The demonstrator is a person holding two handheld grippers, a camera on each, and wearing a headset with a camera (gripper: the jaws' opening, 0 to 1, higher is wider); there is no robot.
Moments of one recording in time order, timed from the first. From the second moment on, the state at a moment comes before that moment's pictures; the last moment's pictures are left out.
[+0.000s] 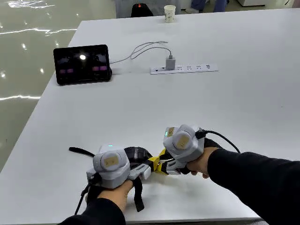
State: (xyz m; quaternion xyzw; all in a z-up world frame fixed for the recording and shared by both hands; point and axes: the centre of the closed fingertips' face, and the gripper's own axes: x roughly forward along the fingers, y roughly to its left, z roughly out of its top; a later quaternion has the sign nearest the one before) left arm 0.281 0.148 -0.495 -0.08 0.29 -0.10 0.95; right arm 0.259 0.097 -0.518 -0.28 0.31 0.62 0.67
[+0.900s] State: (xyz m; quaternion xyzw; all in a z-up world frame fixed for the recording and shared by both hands) left arm 0.264 0.157 -0.477 -0.02 0.31 -0.24 0.92; right arm 0.267 0.030 -0.494 -0.22 0.32 0.56 0.73
